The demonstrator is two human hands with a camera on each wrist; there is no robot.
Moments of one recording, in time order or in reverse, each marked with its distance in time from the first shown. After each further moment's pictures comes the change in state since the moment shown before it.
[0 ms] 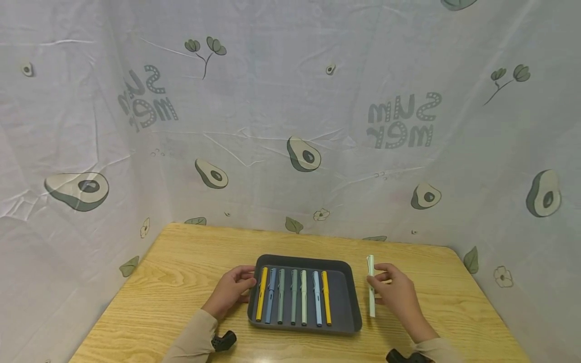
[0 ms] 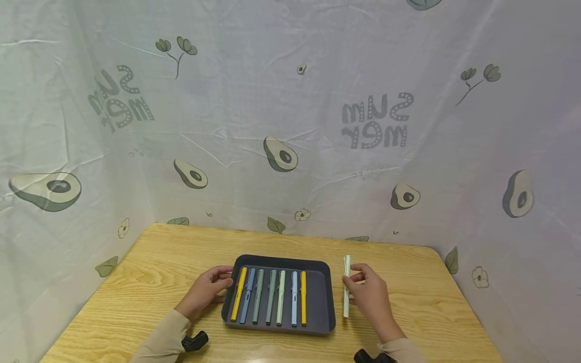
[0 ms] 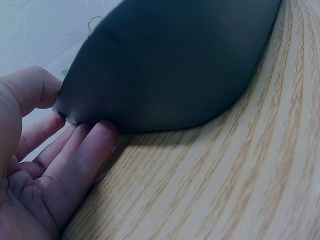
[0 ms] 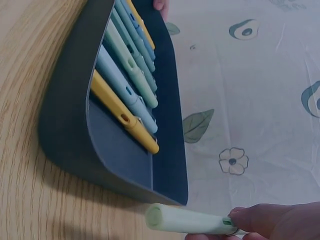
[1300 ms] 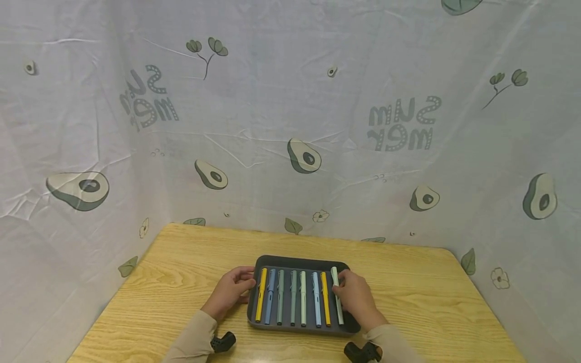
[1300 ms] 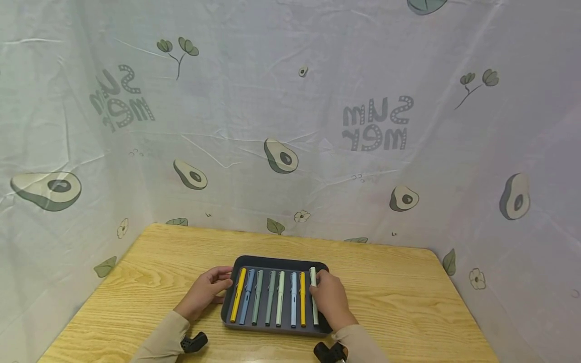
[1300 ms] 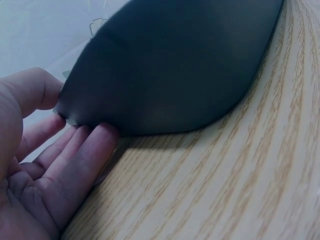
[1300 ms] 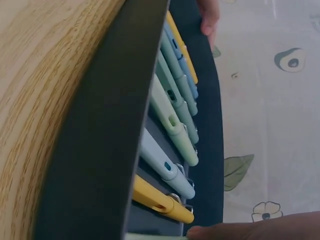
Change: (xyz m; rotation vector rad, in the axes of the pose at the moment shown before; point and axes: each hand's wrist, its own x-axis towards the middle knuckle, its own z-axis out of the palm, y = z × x) left_hand 0.003 -0.002 0.000 0.003 0.001 -0.003; right_hand 0.007 -0.022 0.081 -0.283 -0.088 -0.022
